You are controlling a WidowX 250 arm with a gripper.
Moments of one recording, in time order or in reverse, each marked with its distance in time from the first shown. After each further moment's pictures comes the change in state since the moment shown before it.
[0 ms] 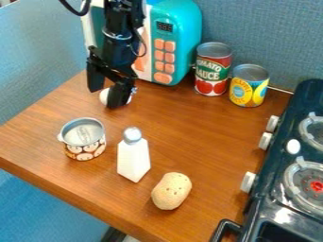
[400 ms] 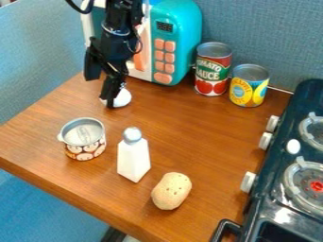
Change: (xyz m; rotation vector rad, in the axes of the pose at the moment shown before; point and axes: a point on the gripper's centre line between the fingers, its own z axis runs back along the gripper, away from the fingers) arm 0.012 0.026 -0.001 0.106 0.037 -0.149
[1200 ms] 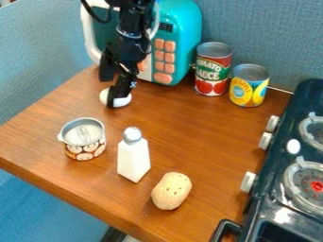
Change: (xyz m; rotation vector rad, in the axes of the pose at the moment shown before) arm 0.036 0.006 -0.015 -0.058 0.030 -0.086
